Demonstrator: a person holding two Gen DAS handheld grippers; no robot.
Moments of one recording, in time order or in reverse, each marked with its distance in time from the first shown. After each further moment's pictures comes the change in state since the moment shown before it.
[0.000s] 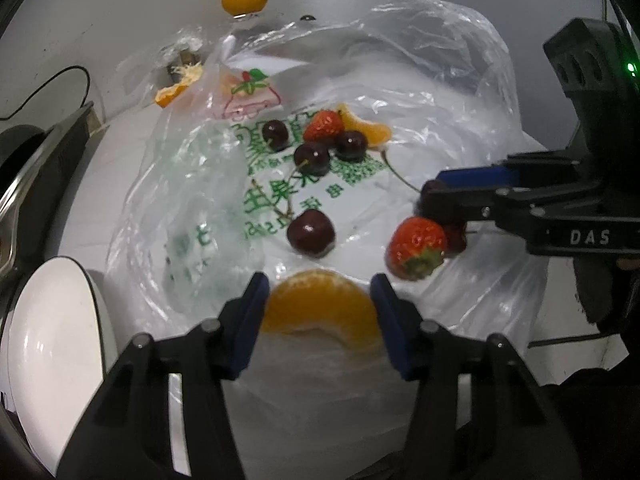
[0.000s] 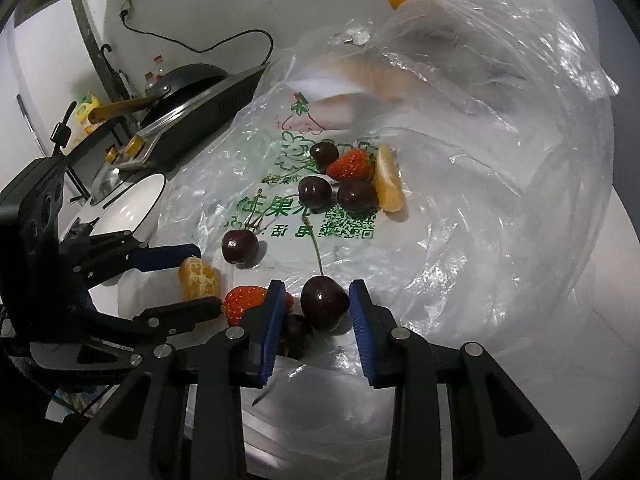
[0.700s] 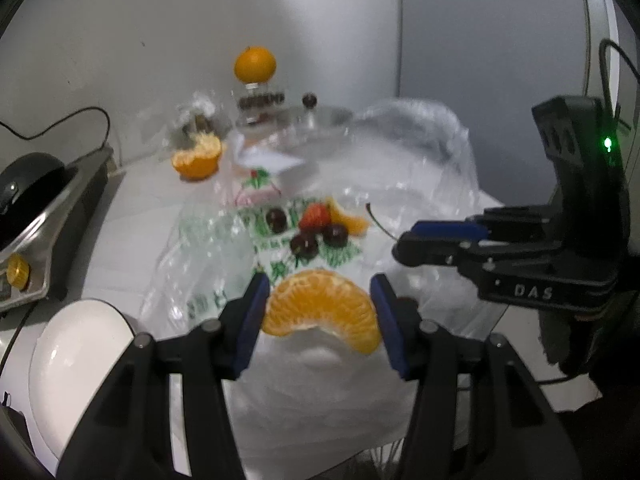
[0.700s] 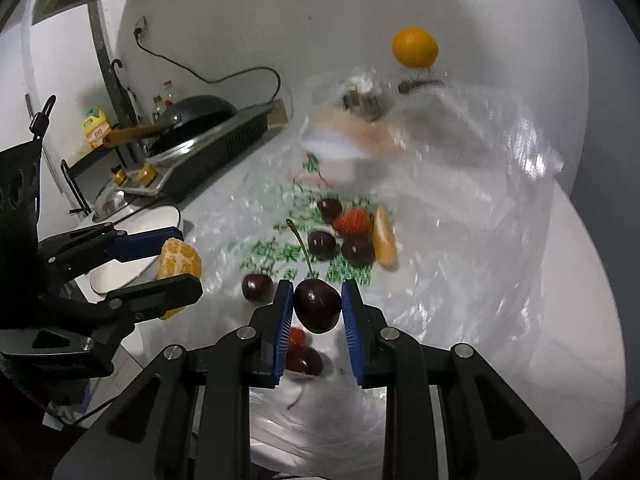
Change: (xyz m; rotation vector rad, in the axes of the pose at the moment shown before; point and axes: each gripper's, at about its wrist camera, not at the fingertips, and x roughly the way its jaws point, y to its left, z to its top) left arm -0.072 -0.007 0.024 -0.047 -0.213 -0.010; right arm -0.041 0.018 0.017 -0.054 -0.132 -0.039
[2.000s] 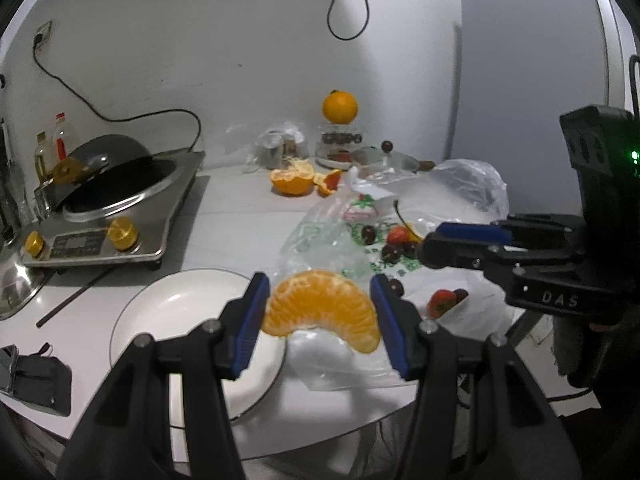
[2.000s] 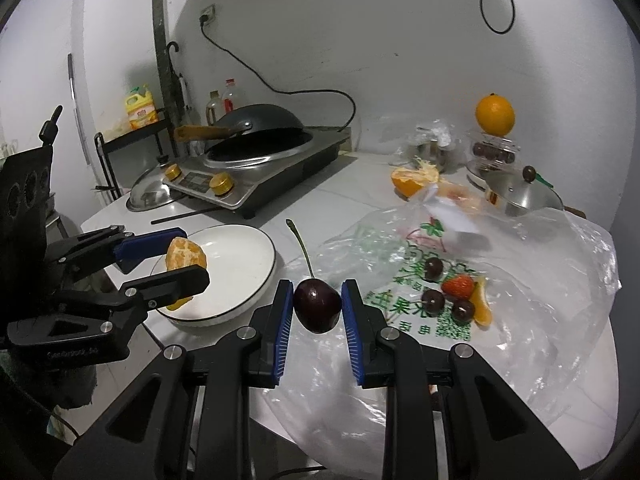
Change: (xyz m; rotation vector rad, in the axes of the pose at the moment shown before) left arm -0.100 0.081 -0.040 -0.141 -0.131 0.136; right arm -0.004 0.128 0.027 -0.183 -0.061 0.037
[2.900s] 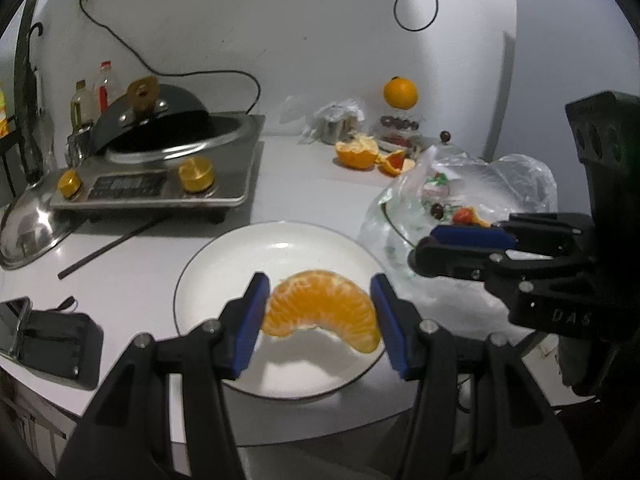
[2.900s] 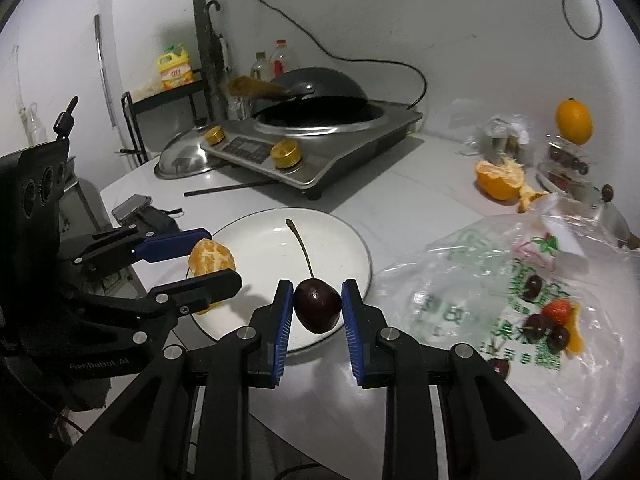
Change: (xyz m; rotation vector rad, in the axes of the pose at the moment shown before) left arm 0.002 0.089 -0.042 -0.118 0.050 0.068; right arm 0.080 0.082 0.014 -0.093 0.103 0.099
